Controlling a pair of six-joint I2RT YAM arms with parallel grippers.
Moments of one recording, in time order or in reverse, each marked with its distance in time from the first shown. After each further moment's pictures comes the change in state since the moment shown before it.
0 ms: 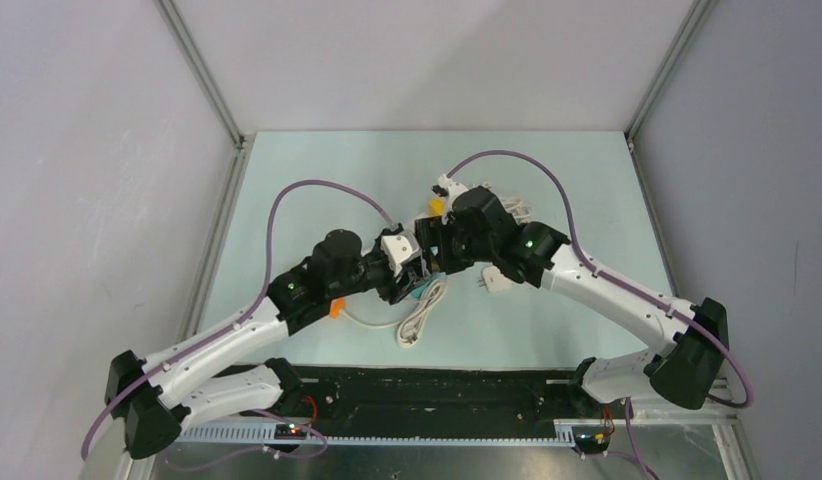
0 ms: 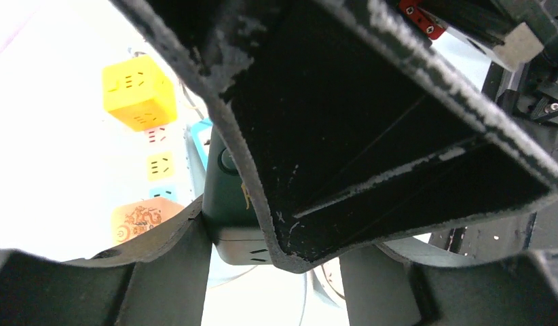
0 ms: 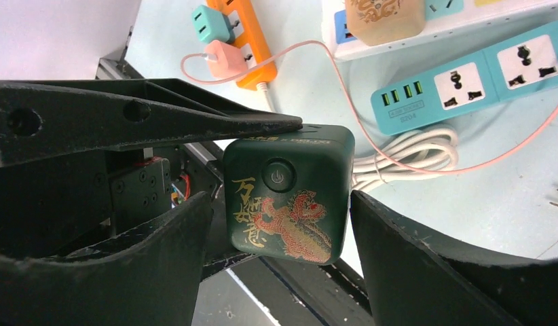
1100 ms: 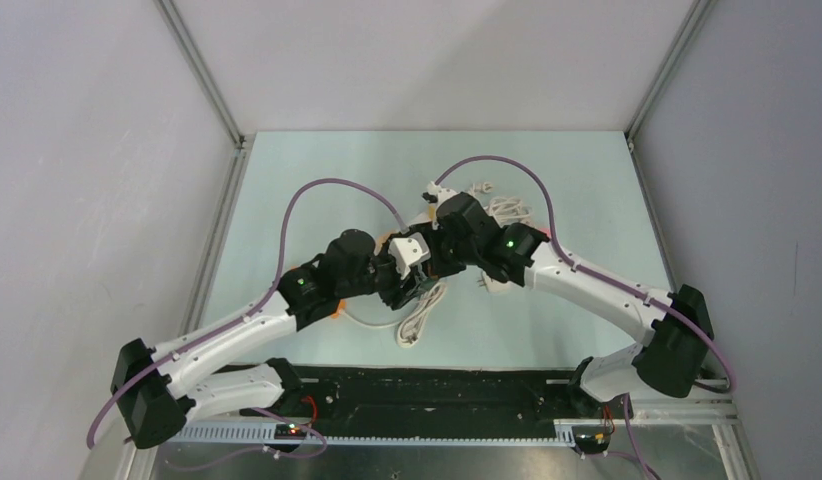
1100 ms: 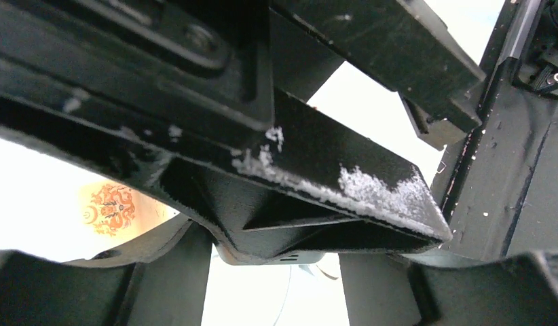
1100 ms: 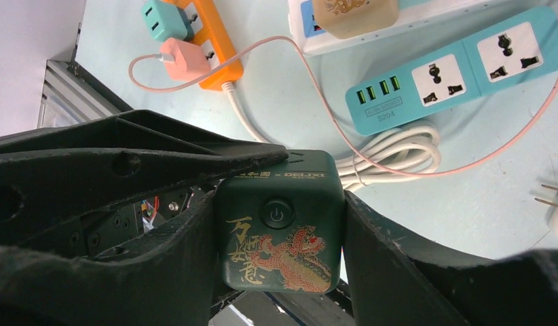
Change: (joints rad) left arm -0.025 0.067 0.031 -0.090 -0.021 -0.020; right arm 0.031 0.082 0.000 -0.001 0.092 -0.001
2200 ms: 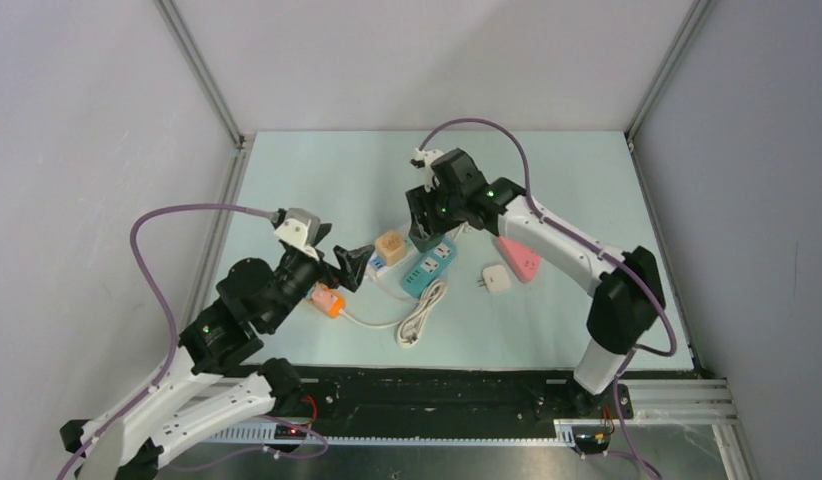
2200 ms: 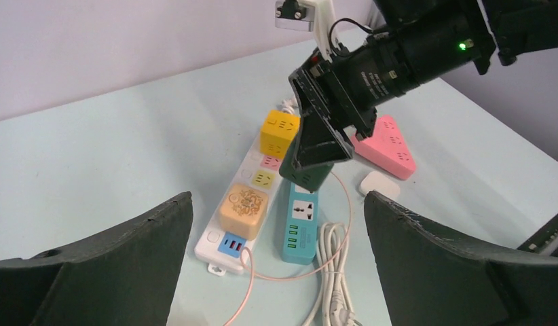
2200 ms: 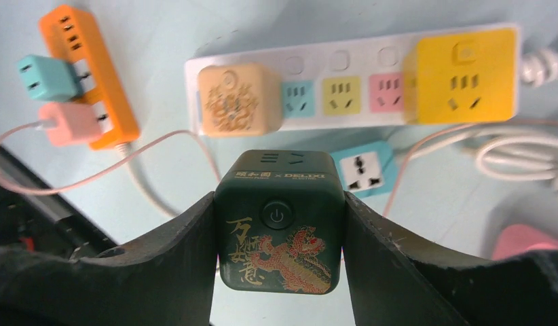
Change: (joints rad) left arm -0.008 -0.460 0.047 -0.060 -0.496 -0.281; right arm -0.188 0.255 0.249 -0.050 -0.042 -0.356
